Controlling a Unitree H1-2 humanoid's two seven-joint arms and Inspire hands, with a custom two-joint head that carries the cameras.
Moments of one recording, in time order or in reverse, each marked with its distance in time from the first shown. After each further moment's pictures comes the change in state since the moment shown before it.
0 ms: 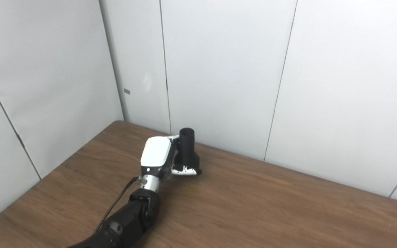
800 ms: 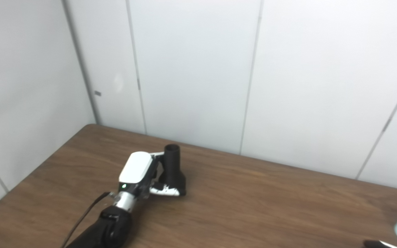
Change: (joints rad) left arm 0.172 0.036 0.013 -0.314 -0.017 -0.122 -0.231; right arm 0.047 0.057 0.025 -0.080 -0.033 0.041 -0.013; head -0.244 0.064
